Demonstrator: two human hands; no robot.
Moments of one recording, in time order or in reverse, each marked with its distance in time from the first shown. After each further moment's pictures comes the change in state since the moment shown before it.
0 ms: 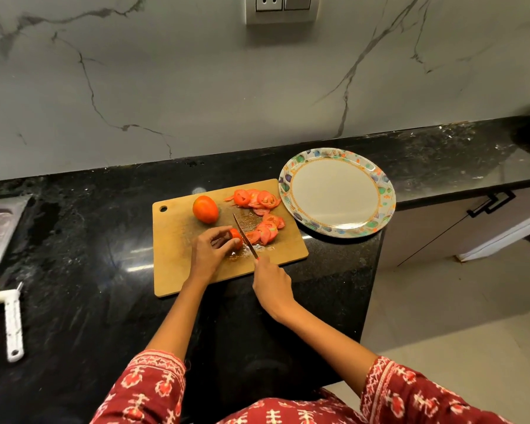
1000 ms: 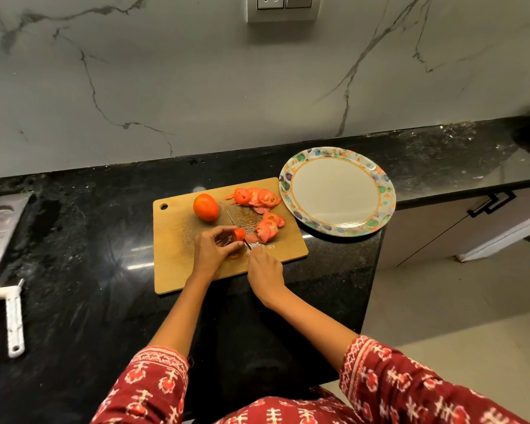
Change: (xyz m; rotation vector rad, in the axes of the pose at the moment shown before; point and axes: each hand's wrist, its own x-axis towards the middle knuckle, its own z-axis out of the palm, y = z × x) left_hand 0.002 0.000 0.004 0.030 -0.024 -0.007; right_hand 0.015 -0.012 -0.004 -0.171 -0.017 -0.079
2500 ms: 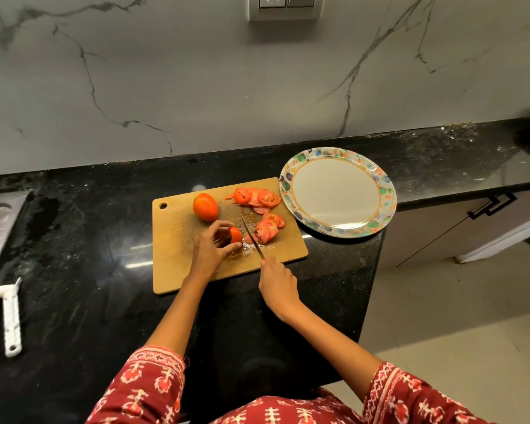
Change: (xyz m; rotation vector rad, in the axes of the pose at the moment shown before) left_hand -0.001 0.003 -0.003 0.027 -0.014 0.027; right_hand -0.017 0.019 0.003 0.154 -0.045 0.144
